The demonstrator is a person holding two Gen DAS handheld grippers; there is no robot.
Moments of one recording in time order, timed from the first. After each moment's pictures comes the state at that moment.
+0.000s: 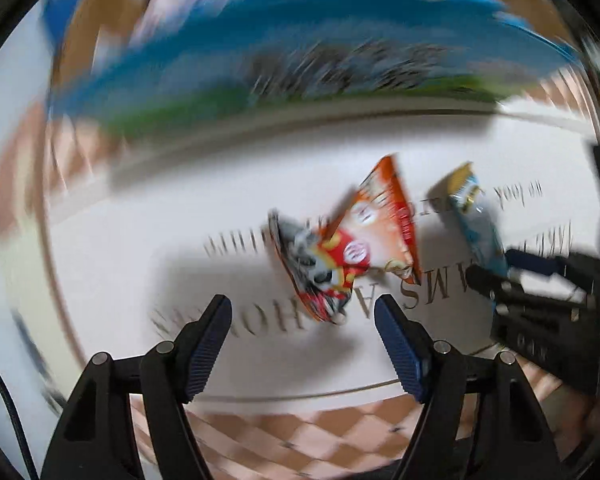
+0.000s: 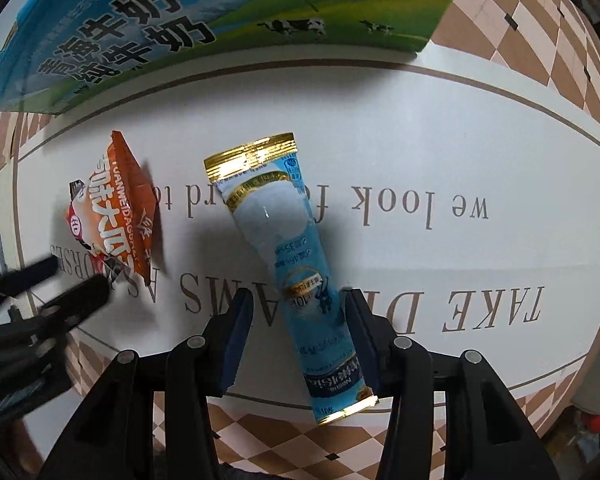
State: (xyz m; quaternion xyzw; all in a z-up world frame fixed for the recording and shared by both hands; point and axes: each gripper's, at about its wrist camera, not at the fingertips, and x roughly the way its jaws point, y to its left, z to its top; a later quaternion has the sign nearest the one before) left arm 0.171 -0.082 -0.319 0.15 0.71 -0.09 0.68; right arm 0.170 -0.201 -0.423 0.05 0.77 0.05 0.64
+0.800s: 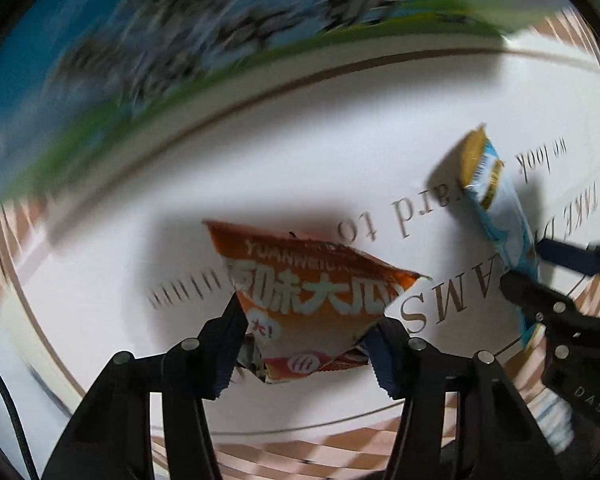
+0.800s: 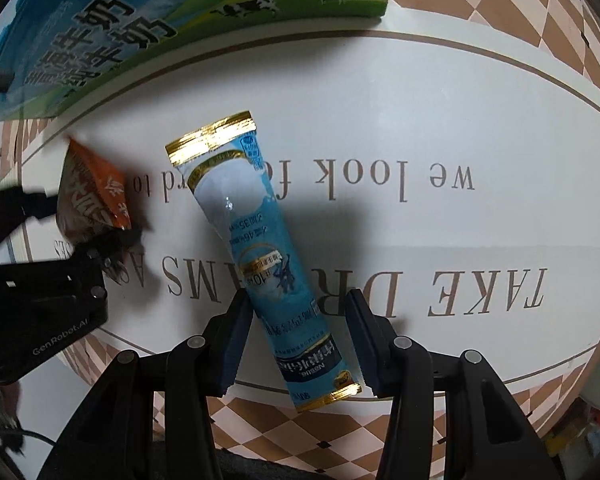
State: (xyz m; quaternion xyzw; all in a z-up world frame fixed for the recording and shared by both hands) left arm 0.205 -0.138 -0.377 0.14 0.77 -0.12 0.60; right arm 0.145 -0.246 -0.429 0.09 0.78 0.05 0.62
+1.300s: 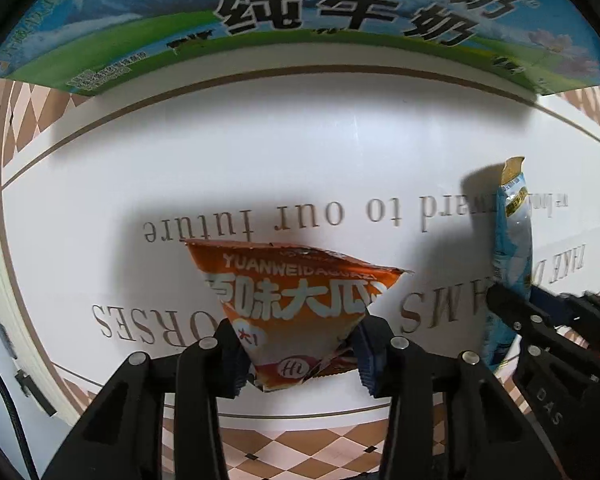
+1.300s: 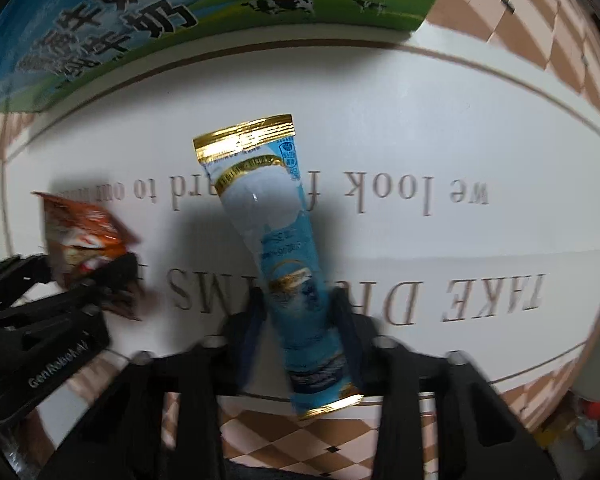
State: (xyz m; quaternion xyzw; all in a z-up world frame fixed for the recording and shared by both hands) left arm 0.170 -0.077 -0.362 0.04 0.77 -0.07 0.63; right arm 0.154 -0.208 -0.411 0.04 0.78 0.02 0.62
